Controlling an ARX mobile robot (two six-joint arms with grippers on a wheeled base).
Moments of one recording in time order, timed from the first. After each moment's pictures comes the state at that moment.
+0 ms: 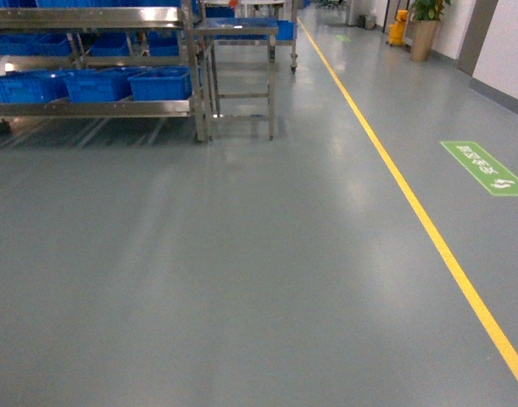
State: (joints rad) left arm -0.35 0.17 0.13 -0.05 -0.51 -0.08; right arm 0.00 0.01 0.01 -0.01 0.00 0.00
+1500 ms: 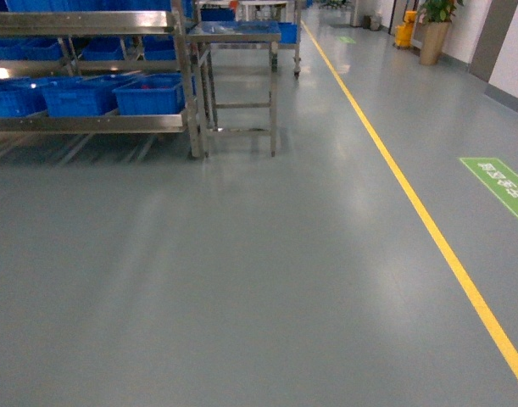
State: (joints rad) left arm -0.35 0.17 0.13 -0.05 -0.51 -0.08; right arm 0.00 0.01 0.01 0.00 0.00 0.00
